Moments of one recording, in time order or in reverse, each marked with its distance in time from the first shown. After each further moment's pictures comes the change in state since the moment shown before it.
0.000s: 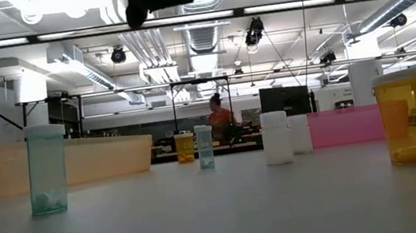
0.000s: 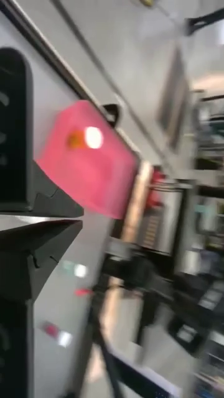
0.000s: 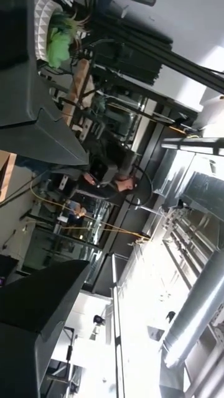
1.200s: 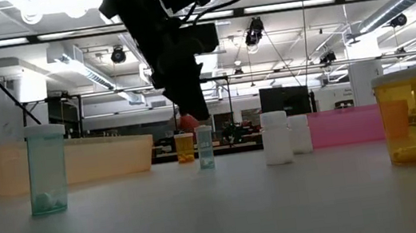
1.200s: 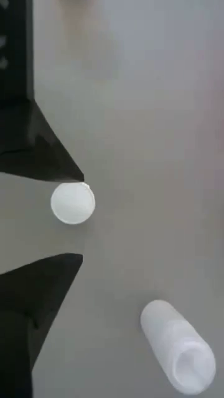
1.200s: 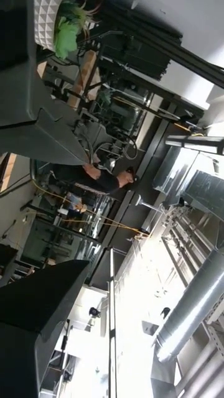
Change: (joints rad) left arm -0.033 0.487 0.278 -0.596 0.090 0.002; right arm 0.000 0.000 0.000 -0.003 0.010 -0.053
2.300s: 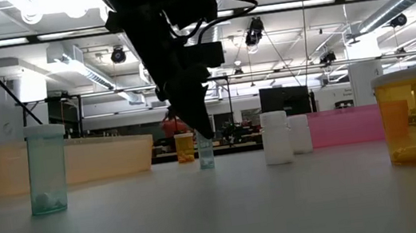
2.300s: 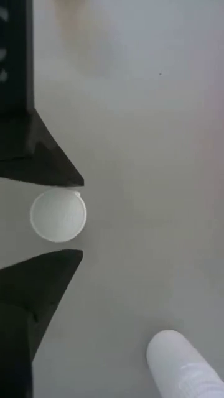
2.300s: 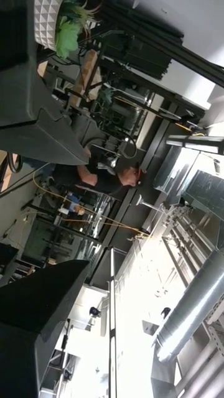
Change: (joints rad) left arm 0.000 0.060 -0.024 0.061 -0.044 0.026; right arm 0.000 0.002 0.001 -0.002 0.001 -0.004
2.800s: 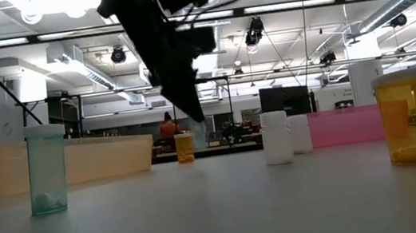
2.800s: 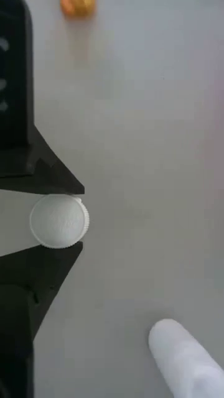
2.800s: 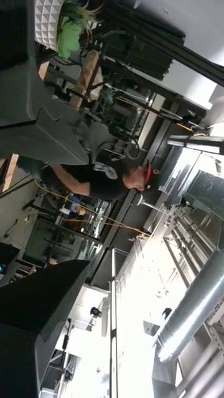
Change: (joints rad) left arm 0.007 -0.085 0.013 -0.087 -0.004 0.000; right arm 0.000 0.000 0.000 -0.005 0.000 -0.002
